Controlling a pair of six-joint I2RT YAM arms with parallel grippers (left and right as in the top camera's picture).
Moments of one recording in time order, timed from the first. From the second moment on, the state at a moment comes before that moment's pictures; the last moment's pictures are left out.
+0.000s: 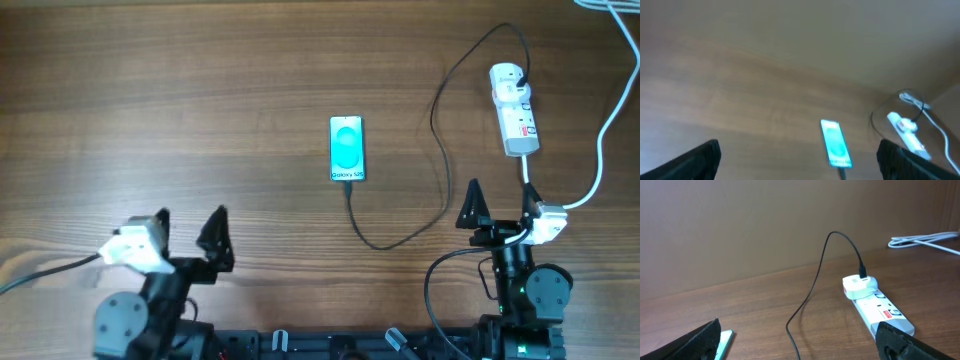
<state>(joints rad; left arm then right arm) -0.18 0.13 0.57 -0.66 0.00 -0.40 -0.08 0.02 0.01 0.00 -0.09 0.23</state>
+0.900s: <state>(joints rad) -0.02 0.01 0.02 -0.07 0.13 -0.20 -0.08 0.02 0.01 0.00 -0.09 0.23</state>
